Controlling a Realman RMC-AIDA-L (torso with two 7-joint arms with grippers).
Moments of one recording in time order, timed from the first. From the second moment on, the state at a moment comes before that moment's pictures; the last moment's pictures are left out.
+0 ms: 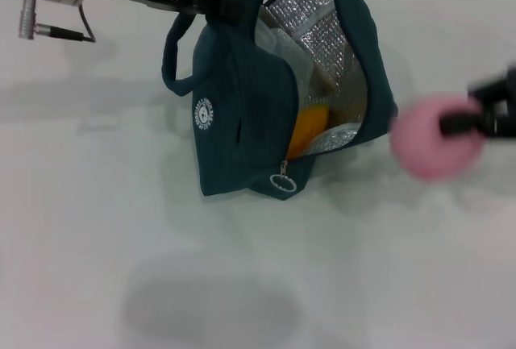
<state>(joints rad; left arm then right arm) -0.83 -1.96 0.87 0.87 2.10 1.52 -2.36 0.67 1.88 -0.76 -0.76 -1.89 -2.00 1.73</state>
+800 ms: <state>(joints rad) -0.84 -1.97 0.87 0.88 2.10 1.54 -2.39 0.75 2.01 -1.07 -0.63 -1.78 -1.48 1.38</state>
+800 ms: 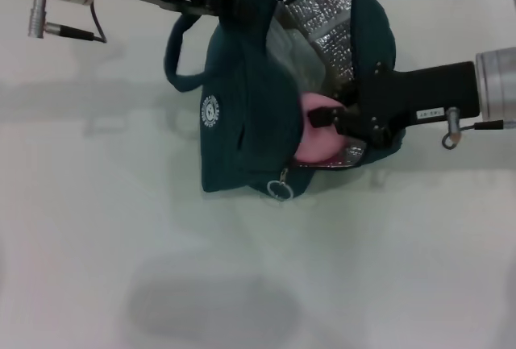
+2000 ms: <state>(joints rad) -0.83 -1.98 0.87 0.88 2.10 1.54 -2.38 0.49 2.02 -1.05 -0.81 -1.45 -1.44 1.19</state>
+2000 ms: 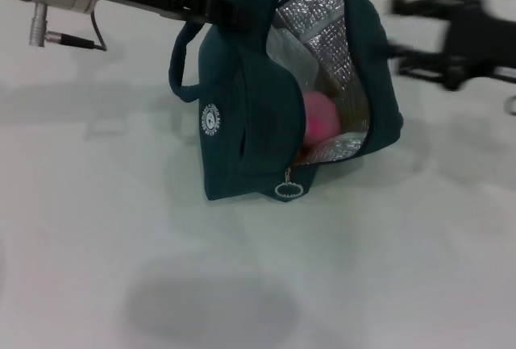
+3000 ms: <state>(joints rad) -0.82 -1.98 0.87 0.86 2.11 1.52 -2.35 0.55 2.03 -1.07 -0.40 -1.19 -1.09 0.71</state>
